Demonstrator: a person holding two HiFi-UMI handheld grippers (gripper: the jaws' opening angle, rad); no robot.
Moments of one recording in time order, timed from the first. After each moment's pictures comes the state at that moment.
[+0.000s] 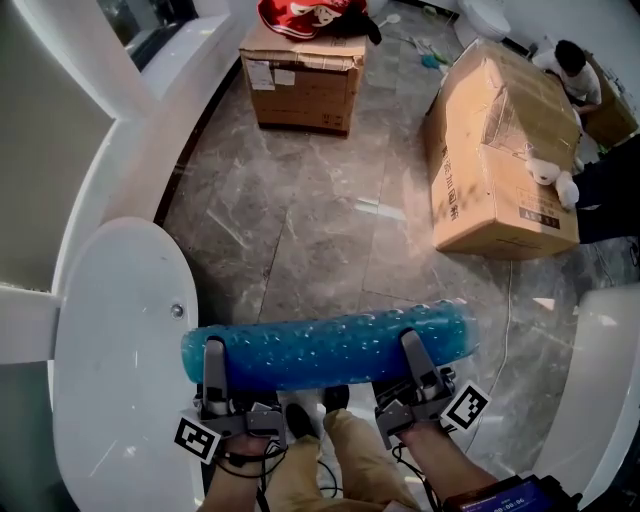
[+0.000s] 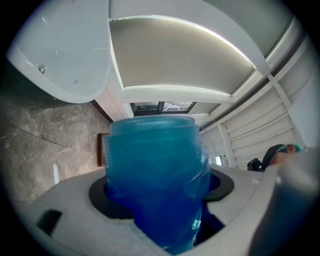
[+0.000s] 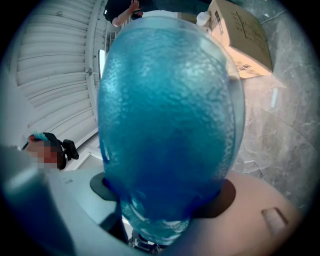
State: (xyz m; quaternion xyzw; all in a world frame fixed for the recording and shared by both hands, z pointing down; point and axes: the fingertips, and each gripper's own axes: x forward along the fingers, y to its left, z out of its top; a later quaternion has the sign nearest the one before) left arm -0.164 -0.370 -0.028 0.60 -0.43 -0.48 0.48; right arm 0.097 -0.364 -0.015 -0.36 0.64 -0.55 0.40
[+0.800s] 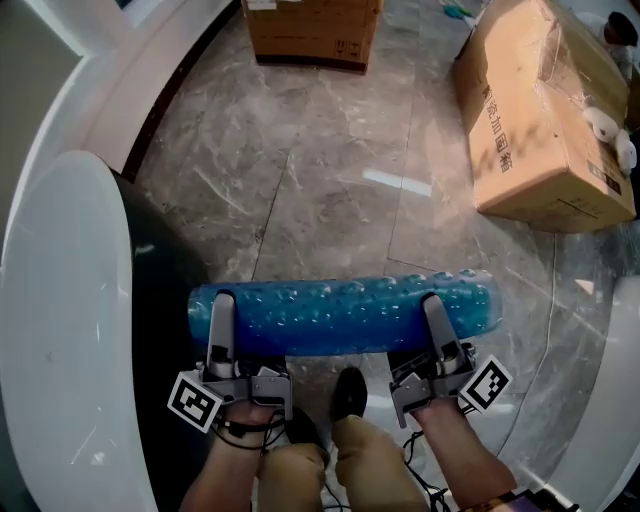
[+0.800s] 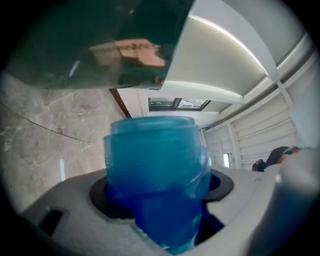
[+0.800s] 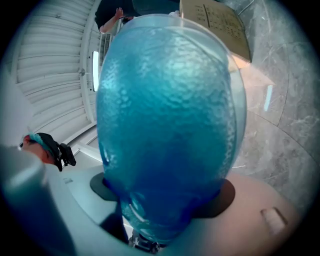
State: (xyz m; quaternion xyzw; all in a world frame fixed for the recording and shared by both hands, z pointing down) left arm -0.169 -0.392 0.282 0.59 -0.41 -0.47 0.51; right arm 0.091 -0.373 0.282 -0.39 0.64 -0.55 0.38
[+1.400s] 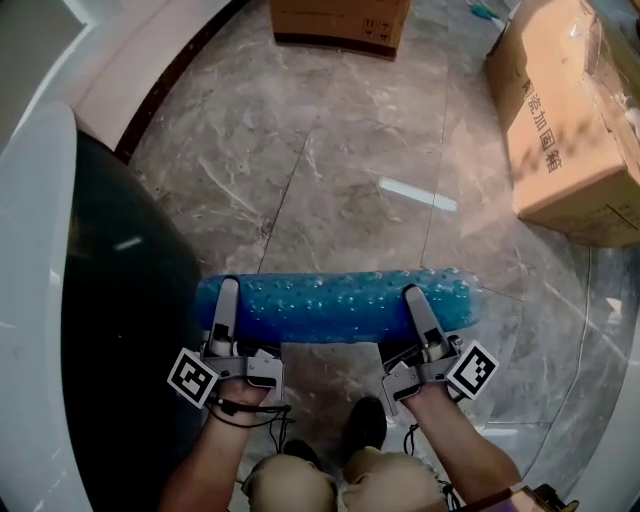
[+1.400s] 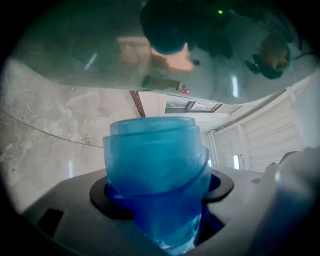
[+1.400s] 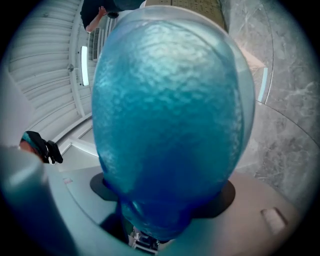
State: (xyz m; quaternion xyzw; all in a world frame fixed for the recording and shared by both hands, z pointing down) left arm -0.213 -0.414 0.491 0.57 -0.43 -0.46 0.53; right arm 0.041 -0.403 0.494 -0.37 0.64 -0.58 0.35
